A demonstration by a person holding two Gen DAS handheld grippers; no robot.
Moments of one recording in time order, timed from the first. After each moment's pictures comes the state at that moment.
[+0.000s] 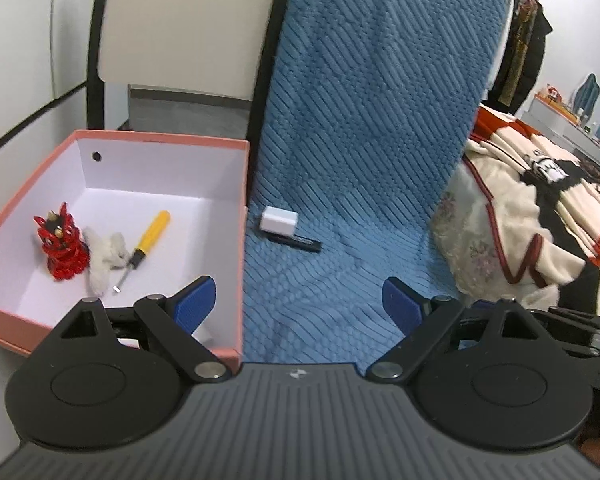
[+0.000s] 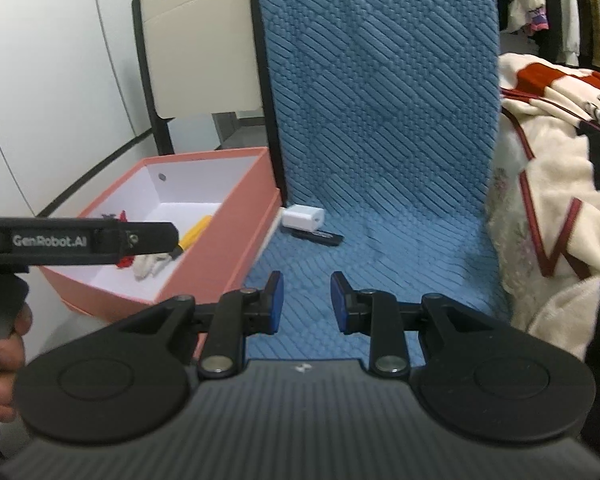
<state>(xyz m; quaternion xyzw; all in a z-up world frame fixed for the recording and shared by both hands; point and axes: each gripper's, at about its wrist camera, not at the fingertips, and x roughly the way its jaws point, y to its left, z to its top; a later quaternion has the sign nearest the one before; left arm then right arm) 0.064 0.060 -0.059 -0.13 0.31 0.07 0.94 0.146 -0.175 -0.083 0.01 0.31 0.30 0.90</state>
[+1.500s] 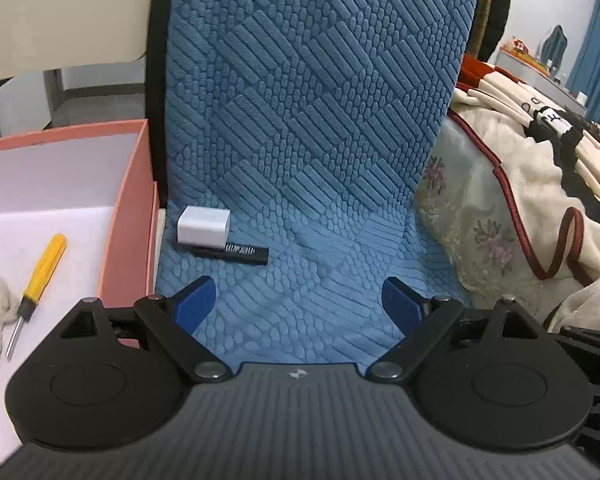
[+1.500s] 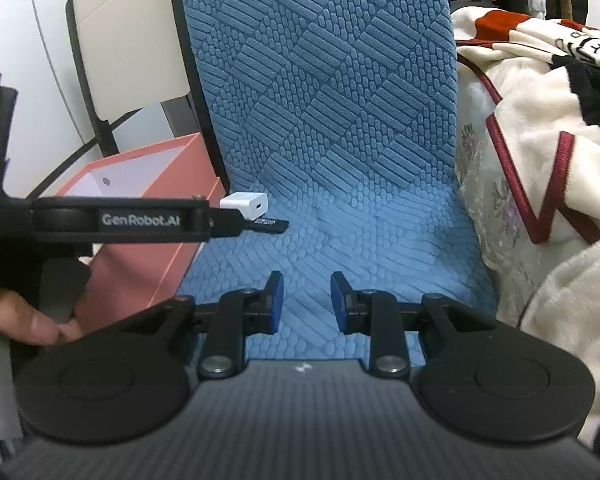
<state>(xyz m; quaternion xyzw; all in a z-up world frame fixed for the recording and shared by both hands) 0.214 0.032 -0.127 -0.08 0.34 0.00 0.94 0.212 -0.185 -0.142 0.04 0.34 0.27 0.90</state>
